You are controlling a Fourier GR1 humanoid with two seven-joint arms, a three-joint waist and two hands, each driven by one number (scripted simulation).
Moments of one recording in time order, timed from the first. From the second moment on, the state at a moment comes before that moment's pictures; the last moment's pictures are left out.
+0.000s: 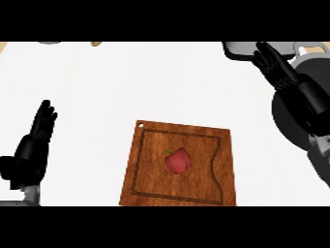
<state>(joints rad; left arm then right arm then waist) 0.00 0.31 -0.08 -1.53 0.11 0.26 -0.08 -0.41 -0.53 0.24 -1.58 -0.35 0.03 0.00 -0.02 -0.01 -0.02</state>
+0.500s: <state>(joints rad) -0.02 0.30 -0.21 -1.42 0.15 0.09 0.04 -0.39 -0.47 0.50 -1.67 0.11 -0.20 -0.02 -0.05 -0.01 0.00</state>
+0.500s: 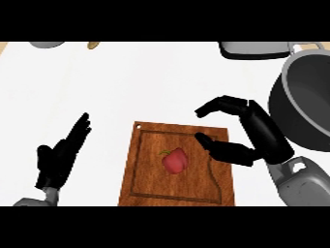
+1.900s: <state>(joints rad) -0.09 0.27 -0.21 -1.36 0.16 -0.03 0.13 -0.21 -0.13 0.76 -1.84 0.62 -0.06 0.58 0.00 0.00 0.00</state>
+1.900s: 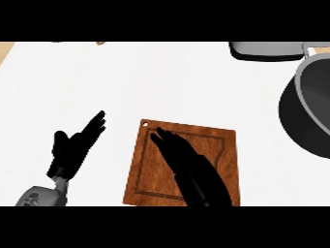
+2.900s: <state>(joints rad) -0.07 0.23 -0.14 -1.36 0.10 -0.10 0.12 -0.13 -0.17 0.50 -1.59 0.53 0.04 0.16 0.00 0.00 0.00</state>
